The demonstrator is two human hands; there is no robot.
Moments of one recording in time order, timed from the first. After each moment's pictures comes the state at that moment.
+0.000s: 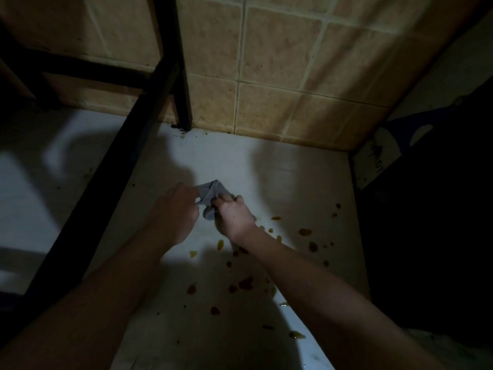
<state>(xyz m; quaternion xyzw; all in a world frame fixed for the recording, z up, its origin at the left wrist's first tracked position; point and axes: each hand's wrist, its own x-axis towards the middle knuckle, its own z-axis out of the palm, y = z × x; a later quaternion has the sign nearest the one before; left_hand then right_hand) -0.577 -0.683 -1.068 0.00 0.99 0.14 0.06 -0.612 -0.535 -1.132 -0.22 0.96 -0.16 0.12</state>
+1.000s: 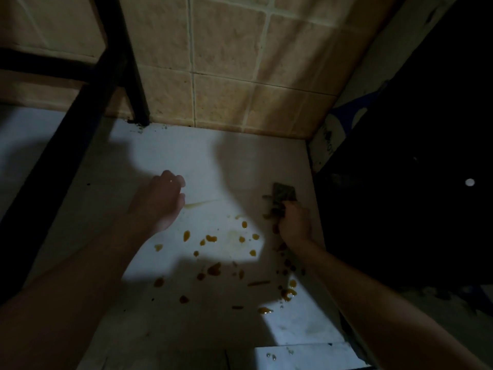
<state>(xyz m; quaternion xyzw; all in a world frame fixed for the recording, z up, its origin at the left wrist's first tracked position) -0.576 -0.643 -1.044 0.07 0.98 0.16 0.07 -0.563 -0.348 -1.133 0.13 0.98 -0.14 0.04</state>
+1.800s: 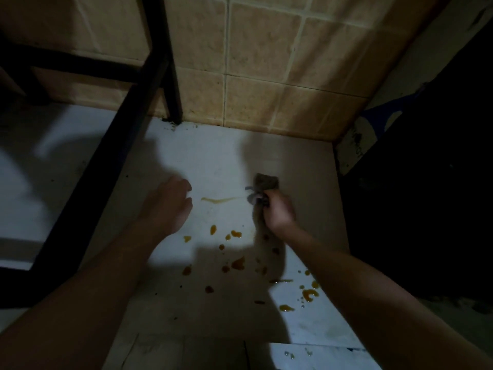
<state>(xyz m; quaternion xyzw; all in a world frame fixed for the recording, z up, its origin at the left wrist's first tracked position) -0.557 -0.684 -1.062 -0.01 0.98 0.17 0.06 -0.589 -0.433 -1.126 0.01 0.97 -0.25 0.04</state>
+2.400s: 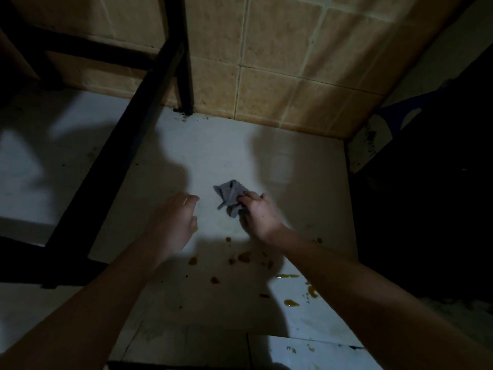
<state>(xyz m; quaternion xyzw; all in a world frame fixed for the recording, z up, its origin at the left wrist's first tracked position) -0.507 -0.684 -1.078 0.04 0.98 0.18 0.09 -0.566 -0.468 -1.130 -0.23 0.96 -0.13 0.07</state>
